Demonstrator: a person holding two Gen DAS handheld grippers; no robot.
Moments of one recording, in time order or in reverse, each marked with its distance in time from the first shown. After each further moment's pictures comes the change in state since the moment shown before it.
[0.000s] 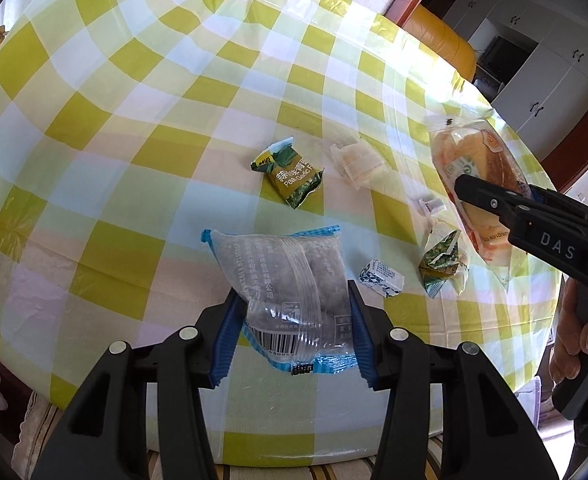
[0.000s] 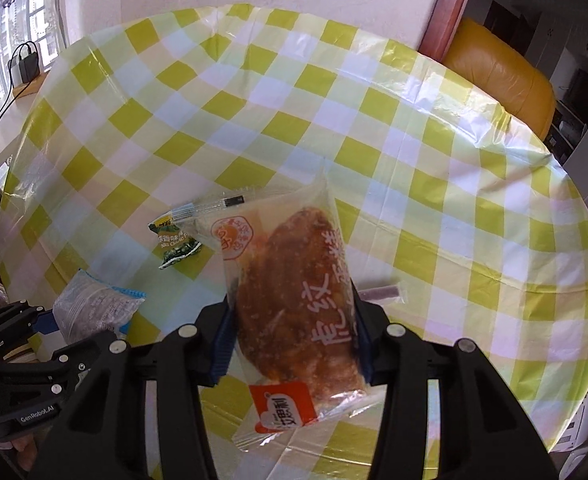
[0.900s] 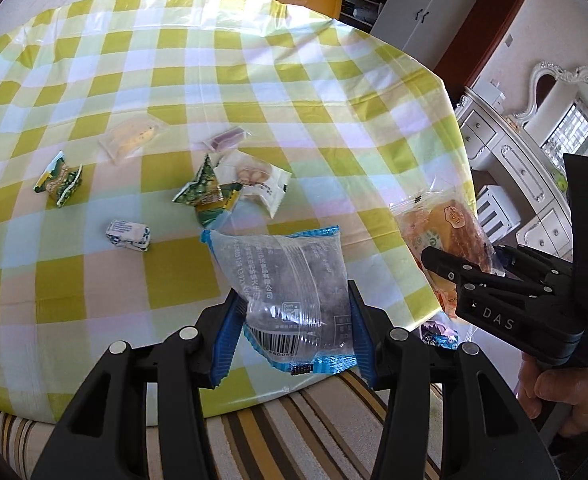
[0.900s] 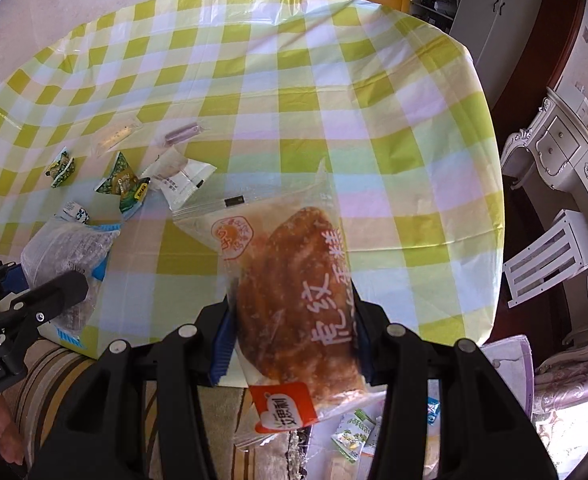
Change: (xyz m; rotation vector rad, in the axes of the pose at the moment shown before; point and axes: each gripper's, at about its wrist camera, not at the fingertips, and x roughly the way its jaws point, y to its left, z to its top) left arm 0.000 -0.167 -0.065 0.396 0.118 -0.217; right arm -0.079 -0.109 -0.188 0.450 0.132 -0.214
